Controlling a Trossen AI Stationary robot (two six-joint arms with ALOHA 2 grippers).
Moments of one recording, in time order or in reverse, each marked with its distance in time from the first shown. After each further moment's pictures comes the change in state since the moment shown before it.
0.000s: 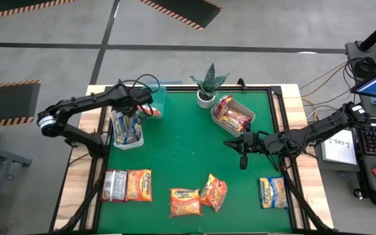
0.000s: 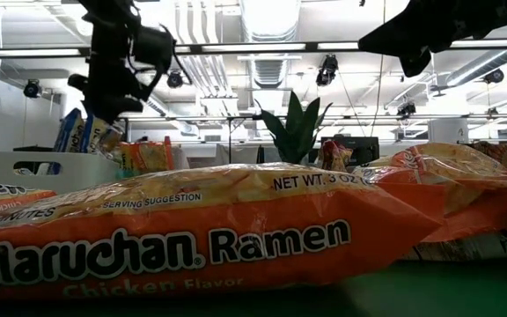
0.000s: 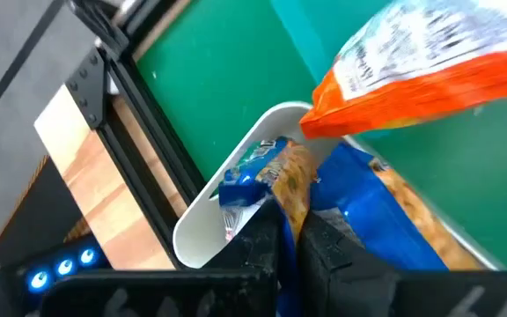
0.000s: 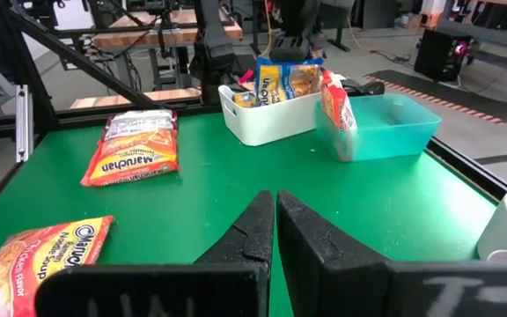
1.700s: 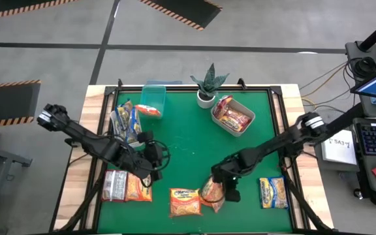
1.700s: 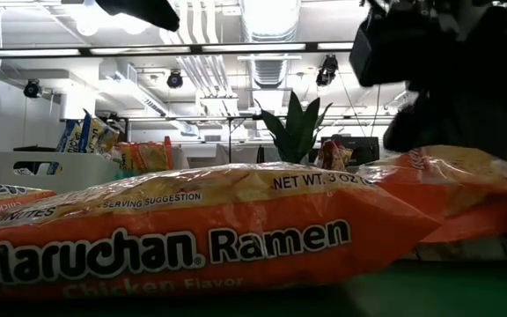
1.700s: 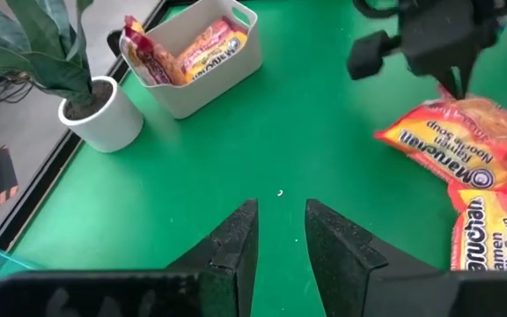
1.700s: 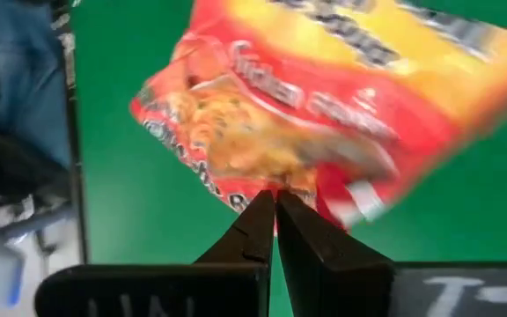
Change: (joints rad) left arm -0.990 -0.025 0.034 0.645 -0.252 0.035; right arm 0.035 0.770 0.554 -0.696 -0.864 0.322
